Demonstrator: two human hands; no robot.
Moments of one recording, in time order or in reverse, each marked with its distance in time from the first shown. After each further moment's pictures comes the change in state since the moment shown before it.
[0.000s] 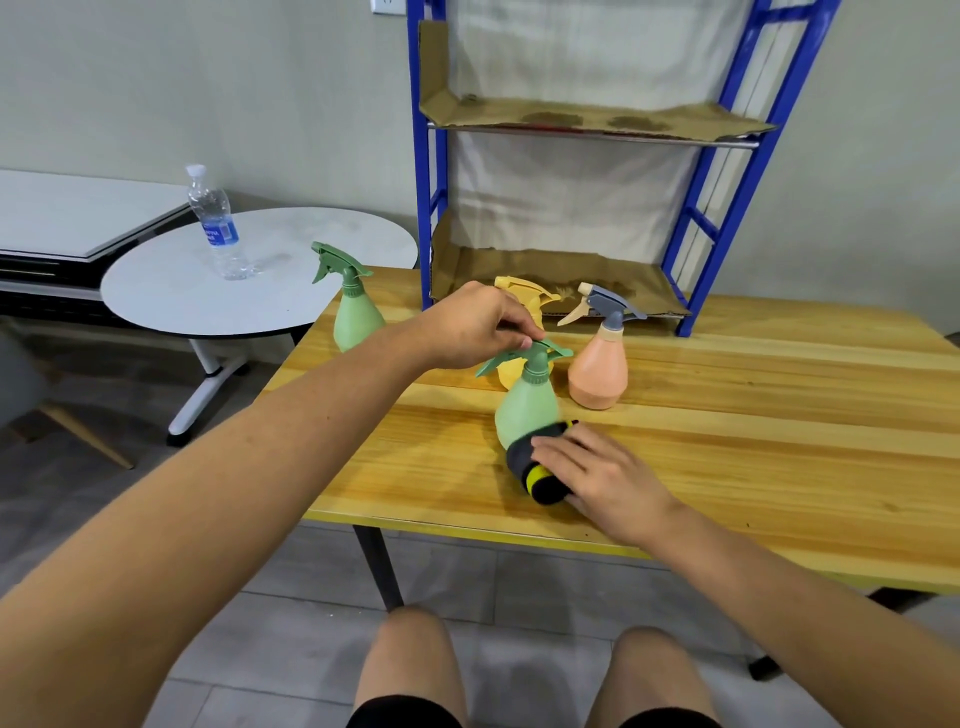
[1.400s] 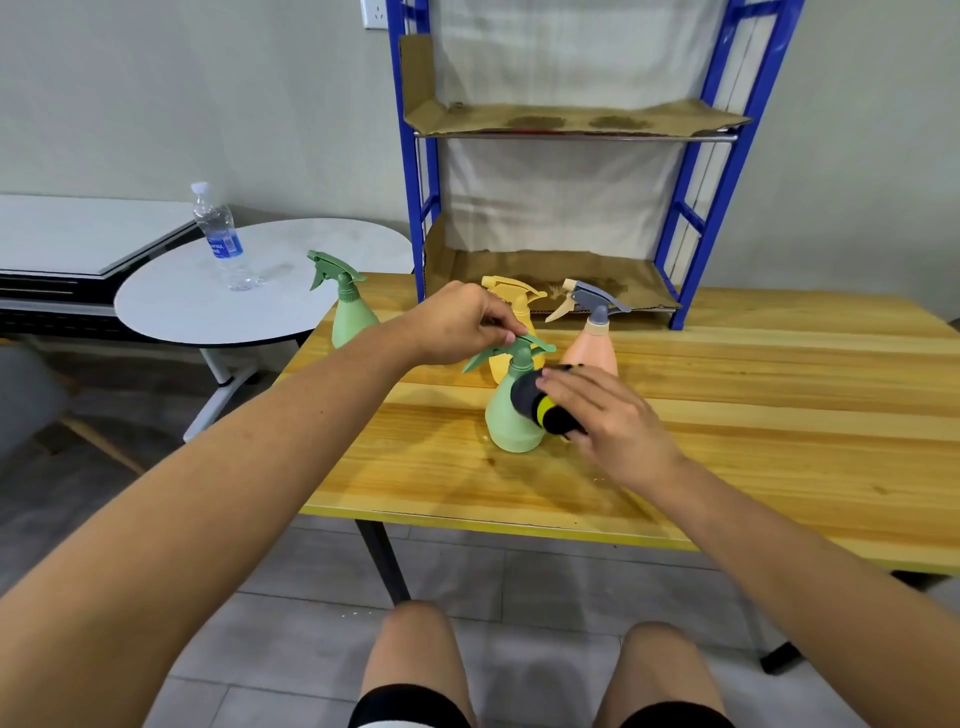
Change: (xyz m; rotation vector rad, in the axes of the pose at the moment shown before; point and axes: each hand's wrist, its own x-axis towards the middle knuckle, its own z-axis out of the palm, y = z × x) left_hand 0.001 0.005 0.002 -0.024 0.016 -0.066; right_hand 0.016 0.037 -0.019 0.073 0.163 0.122
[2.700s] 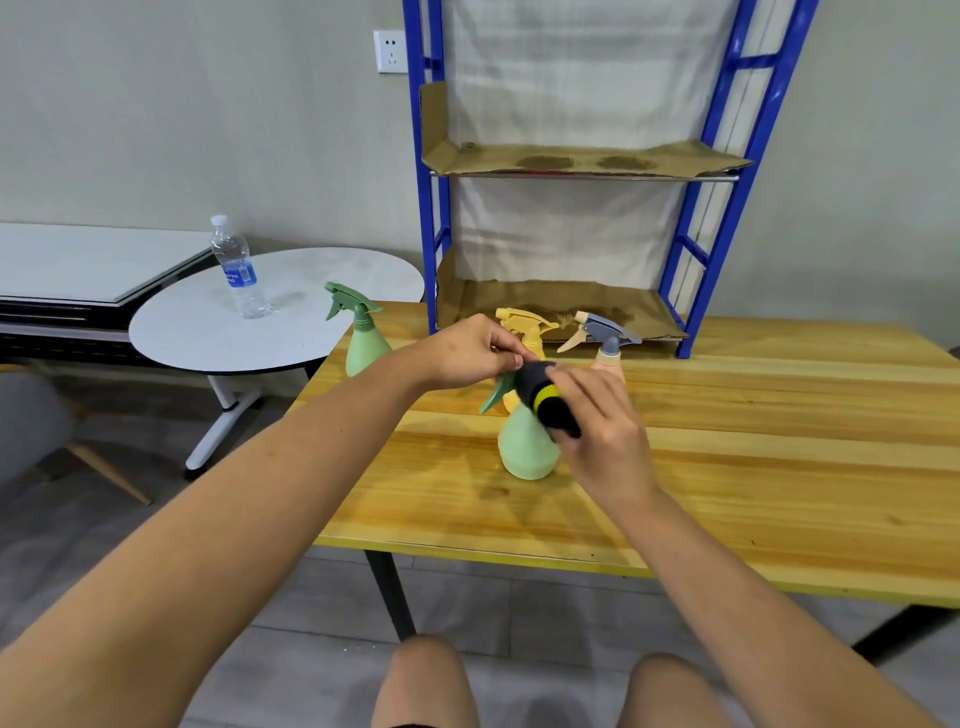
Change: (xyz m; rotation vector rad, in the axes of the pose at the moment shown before) left_hand -0.002 -0.008 -0.009 -0.291 -0.099 -0.076; right_hand 0.038 -0.037 0.008 0.022 0.334 0.260
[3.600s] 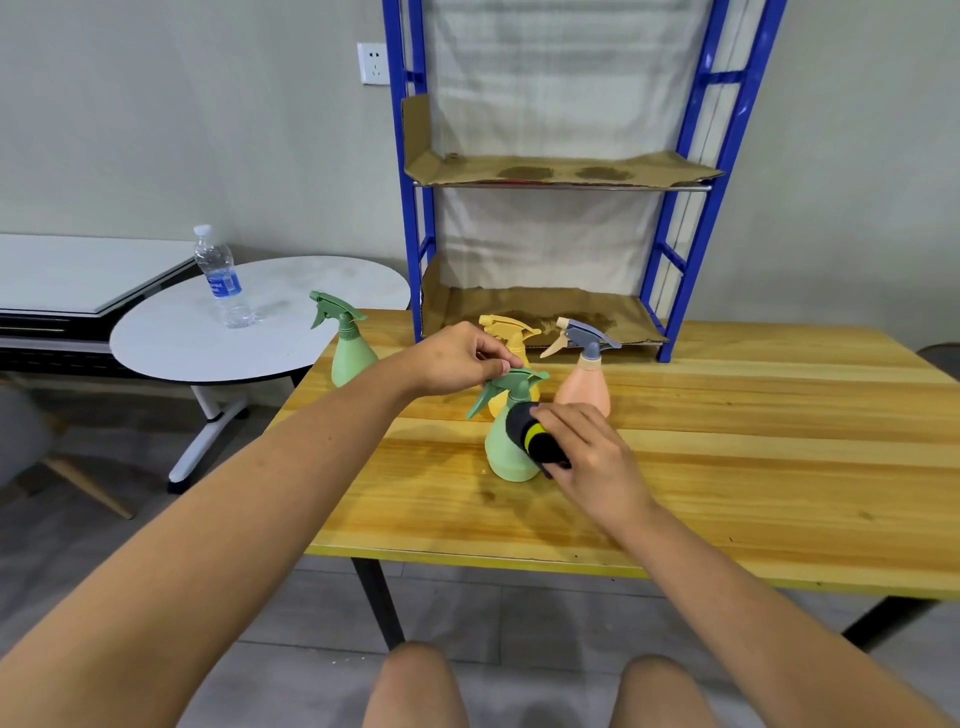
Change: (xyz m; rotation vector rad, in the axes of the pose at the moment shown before) left_hand -0.001 0.004 0.002 0.010 0.009 -0.033; right_hand -0.027 0.014 -0.007 0.005 -0.182 -0.042
